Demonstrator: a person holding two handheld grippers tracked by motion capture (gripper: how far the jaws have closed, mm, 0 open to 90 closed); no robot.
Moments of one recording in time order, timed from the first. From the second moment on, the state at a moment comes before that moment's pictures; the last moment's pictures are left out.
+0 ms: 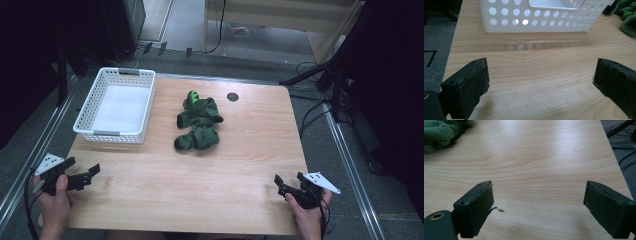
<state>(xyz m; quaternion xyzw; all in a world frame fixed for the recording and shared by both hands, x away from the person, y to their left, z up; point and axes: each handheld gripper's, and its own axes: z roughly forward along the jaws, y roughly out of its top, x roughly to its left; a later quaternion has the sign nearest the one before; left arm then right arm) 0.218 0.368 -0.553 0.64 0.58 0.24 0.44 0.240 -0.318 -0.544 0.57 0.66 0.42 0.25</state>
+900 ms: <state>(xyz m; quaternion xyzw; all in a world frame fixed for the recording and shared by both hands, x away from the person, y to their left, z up) 0.217 0.343 -0.546 0.67 0.57 0.26 0.41 0.298 -0.146 -0.484 0.44 0.75 0.45 0.22</state>
